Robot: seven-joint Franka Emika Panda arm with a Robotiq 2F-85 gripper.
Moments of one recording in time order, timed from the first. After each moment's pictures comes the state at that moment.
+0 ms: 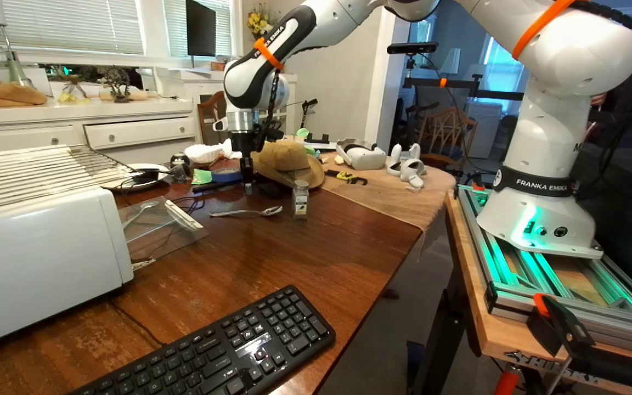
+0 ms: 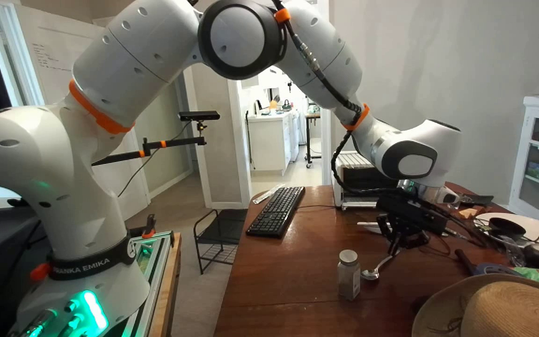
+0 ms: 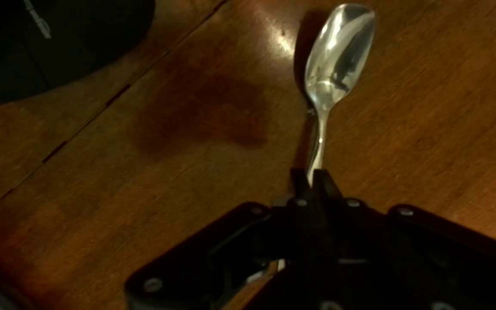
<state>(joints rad) -0.16 0.90 0.12 -1.49 0.08 2.24 -0.76</state>
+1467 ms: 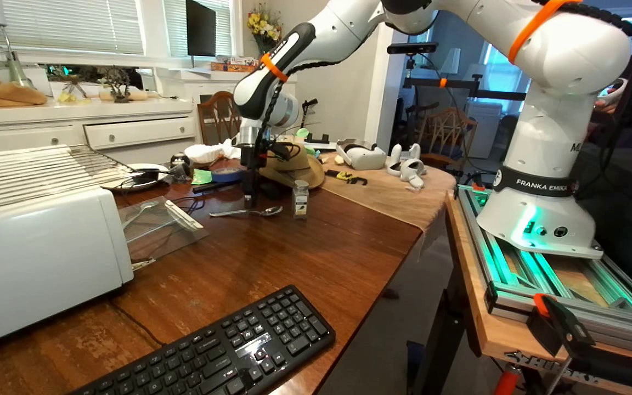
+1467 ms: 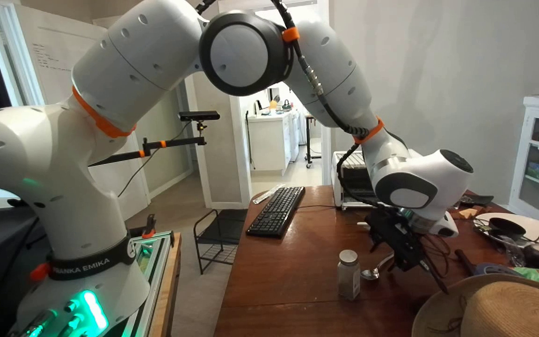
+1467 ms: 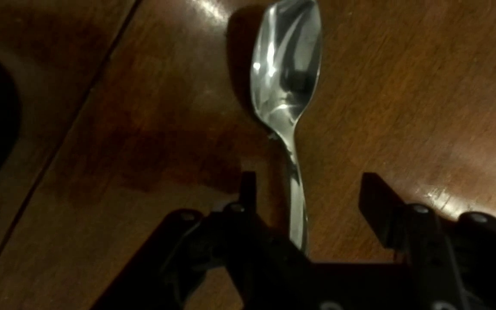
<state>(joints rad) -0.27 0.96 0.20 -1.53 0.28 2.28 -0.68</state>
